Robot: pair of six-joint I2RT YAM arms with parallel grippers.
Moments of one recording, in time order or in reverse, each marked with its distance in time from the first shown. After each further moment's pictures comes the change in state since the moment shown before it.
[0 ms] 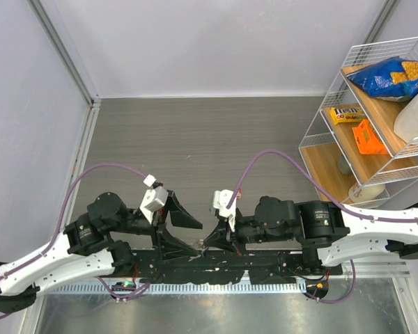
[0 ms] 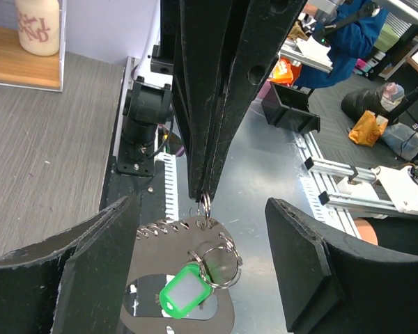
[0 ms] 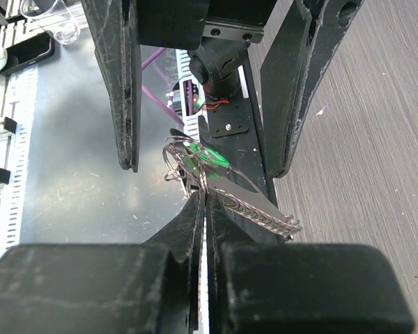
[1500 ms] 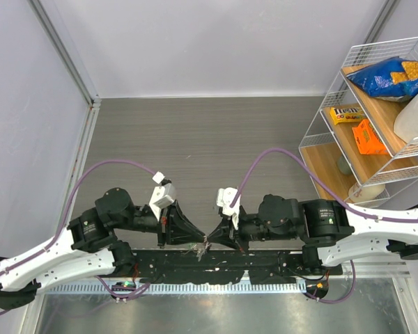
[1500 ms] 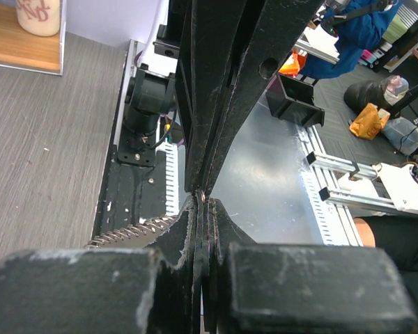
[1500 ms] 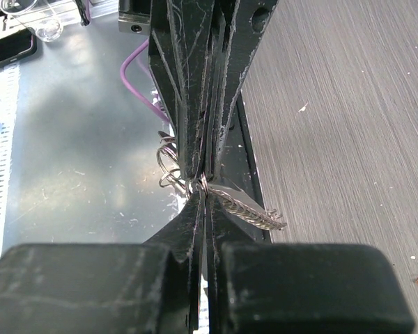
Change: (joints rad) left arm -0.002 0.078 0.053 -0.047 -0.015 0.009; right arm -0.006 -0.011 0.021 -0.043 0.031 -0.026
